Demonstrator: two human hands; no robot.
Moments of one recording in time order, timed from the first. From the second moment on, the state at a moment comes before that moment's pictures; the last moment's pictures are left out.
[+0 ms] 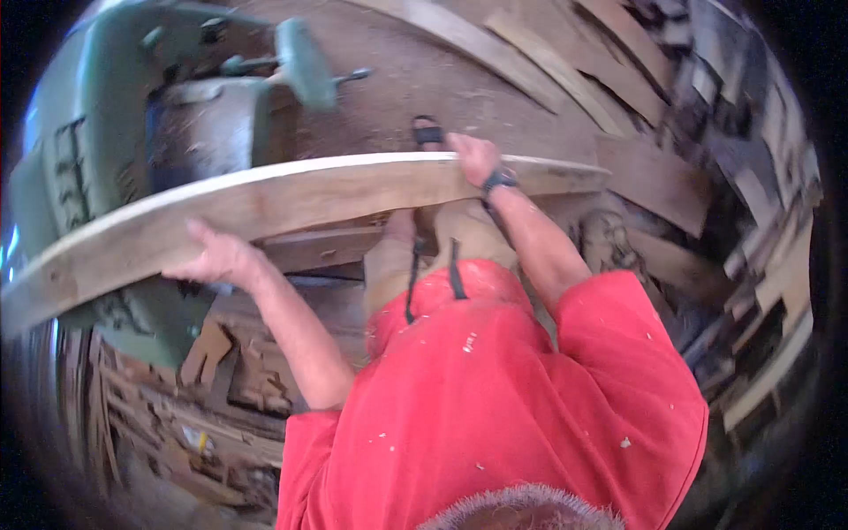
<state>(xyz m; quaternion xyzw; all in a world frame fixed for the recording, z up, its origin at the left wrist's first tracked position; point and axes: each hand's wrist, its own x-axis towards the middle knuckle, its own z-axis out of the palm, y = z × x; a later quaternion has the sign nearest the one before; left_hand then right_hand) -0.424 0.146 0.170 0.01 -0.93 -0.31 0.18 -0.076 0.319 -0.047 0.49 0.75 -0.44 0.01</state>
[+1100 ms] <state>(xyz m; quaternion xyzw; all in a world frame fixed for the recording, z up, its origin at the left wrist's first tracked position) -0.572 0.141 0.234 -0.32 -0.92 -0.01 0.23 -0.362 0.419 -0.058 0.27 0.89 -0.25 0.29</state>
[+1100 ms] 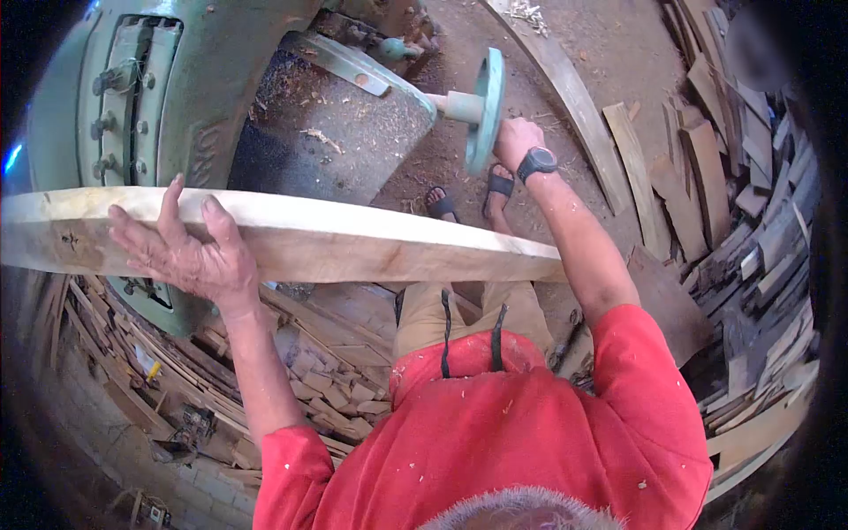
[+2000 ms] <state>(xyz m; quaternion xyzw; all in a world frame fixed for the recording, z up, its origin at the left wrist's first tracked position) -0.574 0.142 0.235 -0.31 -0.92 -0.04 0.22 -0.379 0.434 -0.059 0.25 0.87 -0.29 0.31</state>
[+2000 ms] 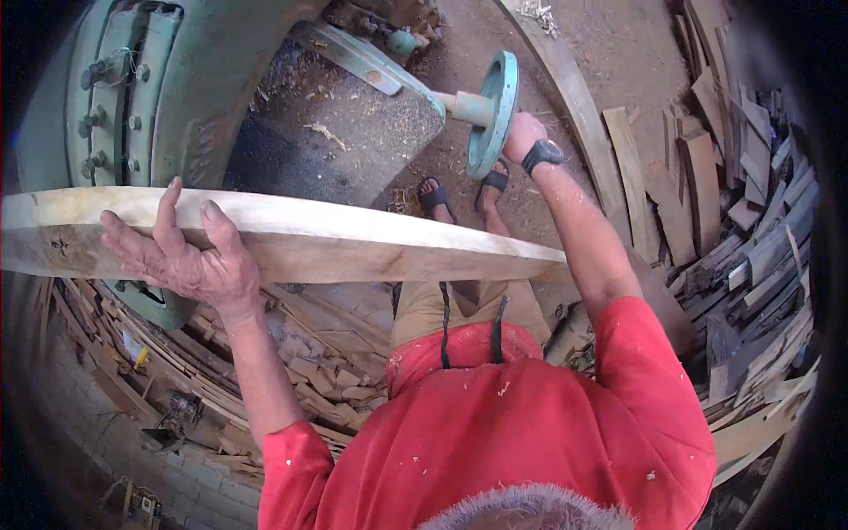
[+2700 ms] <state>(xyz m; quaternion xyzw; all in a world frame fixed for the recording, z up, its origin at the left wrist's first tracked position) -0.571 0.137 0.233 -0.31 -0.92 -0.01 0.23 -0.375 0.435 -0.075 0.30 0.86 -0.29 0.28</state>
